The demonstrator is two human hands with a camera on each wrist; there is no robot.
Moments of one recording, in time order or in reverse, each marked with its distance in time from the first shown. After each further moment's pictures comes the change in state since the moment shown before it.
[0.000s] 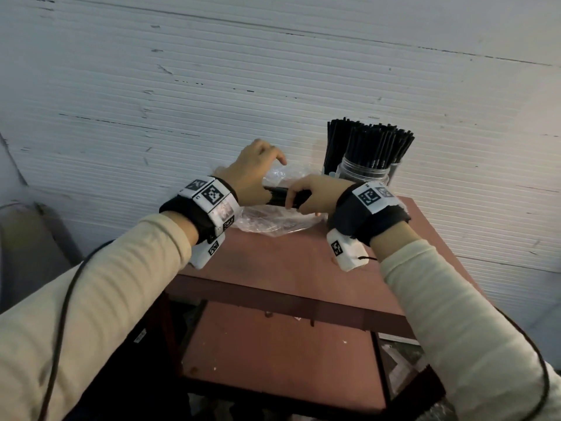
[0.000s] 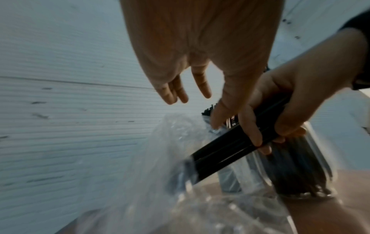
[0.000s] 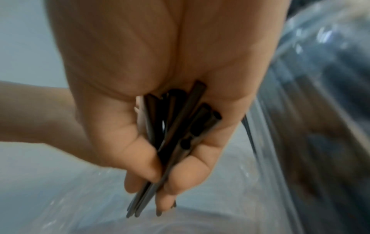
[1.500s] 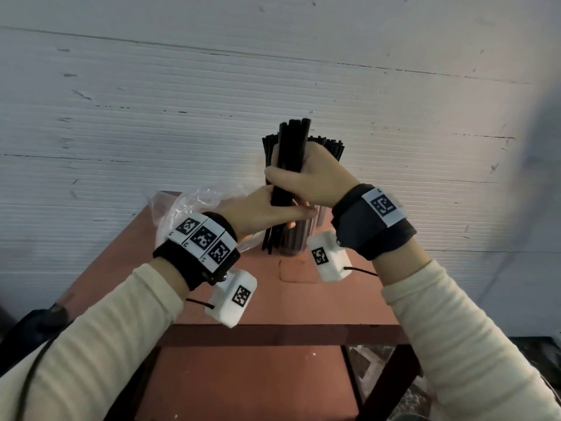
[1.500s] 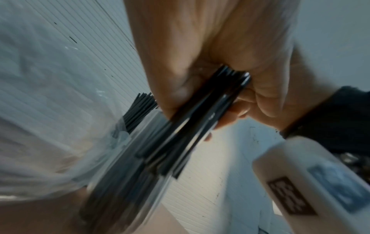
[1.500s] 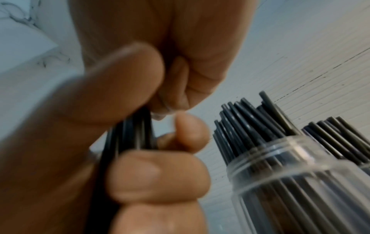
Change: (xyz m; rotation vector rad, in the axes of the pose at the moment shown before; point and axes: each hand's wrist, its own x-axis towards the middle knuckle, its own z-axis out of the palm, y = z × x) left_hand 0.021 0.113 0.042 -0.803 -0.277 -0.023; right_hand -0.077 0.019 -0.045 0.401 0.637 -0.155
